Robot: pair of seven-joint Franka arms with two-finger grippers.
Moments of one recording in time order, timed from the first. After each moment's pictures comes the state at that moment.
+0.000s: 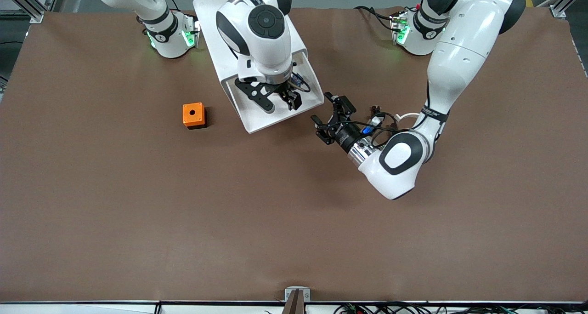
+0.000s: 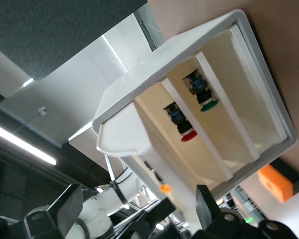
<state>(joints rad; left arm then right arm) -0.23 0.85 -0.20 -1.35 -1.06 1.25 -1.81 0.86 0.32 -0.03 -1.65 0.08 1.91 1.53</state>
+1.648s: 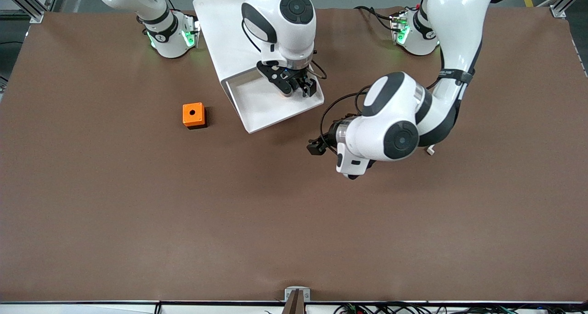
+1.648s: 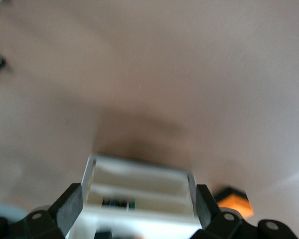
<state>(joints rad) -0.40 0.64 -0.21 -1.23 -0.31 1.71 -1.18 0.97 0.36 -0.03 -1.65 0.08 1.93 1.70</state>
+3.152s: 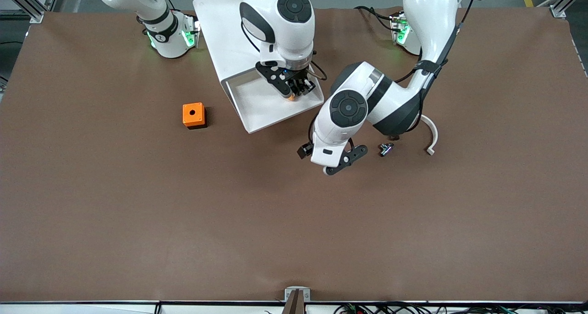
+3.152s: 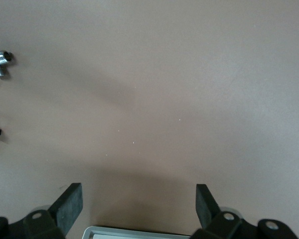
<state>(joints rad) -0.49 0.63 -0.21 -1.31 -0.06 1.87 -1.20 0.97 0.36 -0.04 -1.61 0.08 1.93 1.71</state>
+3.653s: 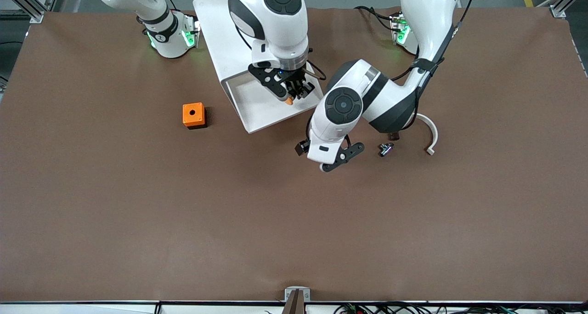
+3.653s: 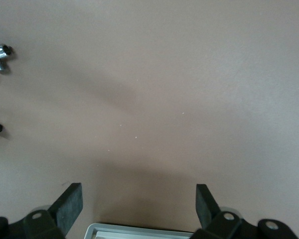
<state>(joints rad) -0.50 0.62 -0.21 -1.34 -0.06 1.87 -1.20 0.91 0.34 -0.05 -1.51 0.08 1.82 1.52</state>
